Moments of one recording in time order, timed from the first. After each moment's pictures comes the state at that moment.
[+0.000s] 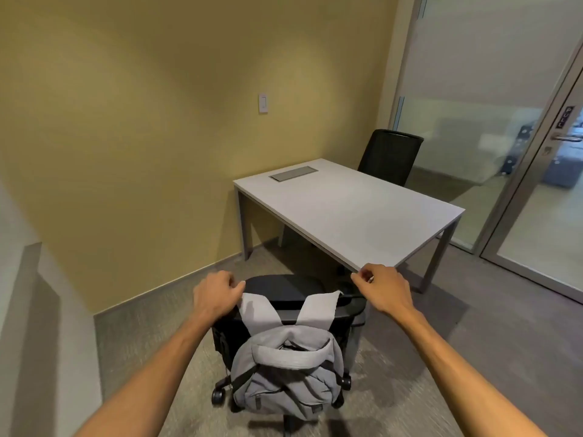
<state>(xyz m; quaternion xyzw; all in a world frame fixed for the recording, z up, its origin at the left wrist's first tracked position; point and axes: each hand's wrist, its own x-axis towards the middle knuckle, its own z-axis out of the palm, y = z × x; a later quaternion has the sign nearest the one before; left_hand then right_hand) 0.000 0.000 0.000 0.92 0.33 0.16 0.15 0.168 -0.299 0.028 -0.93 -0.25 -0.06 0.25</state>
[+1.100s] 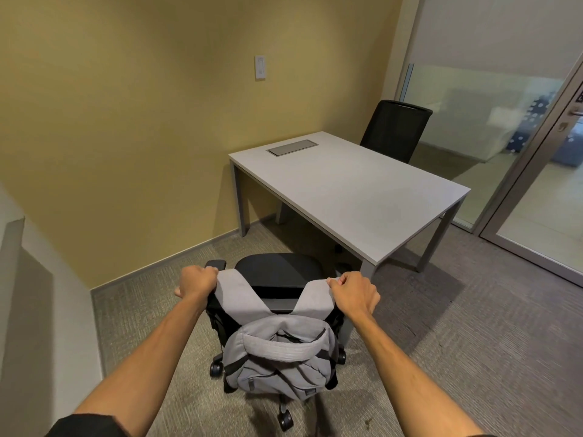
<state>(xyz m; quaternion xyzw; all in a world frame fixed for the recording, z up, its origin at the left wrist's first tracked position) 0.023 0.036 -0.038 0.69 0.55 0.20 0.43 0.170 -0.236 -0.053 -0.95 -0.09 -0.01 0.28</state>
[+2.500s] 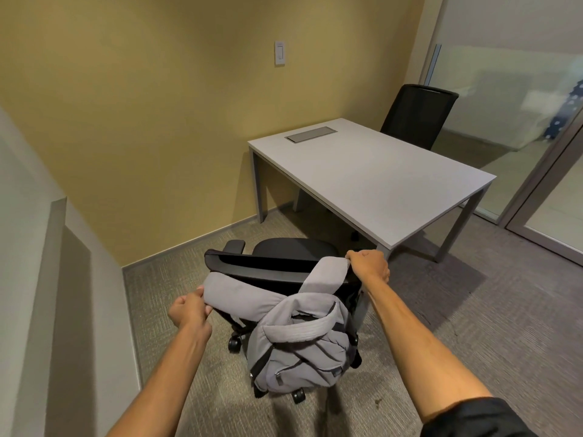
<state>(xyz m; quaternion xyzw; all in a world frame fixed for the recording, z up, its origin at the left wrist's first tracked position) -0.078 -0.025 -0.058 0.32 0.59 0.39 0.63 0.168 -0.240 -0.033 -0.89 0.05 0.10 0.45</state>
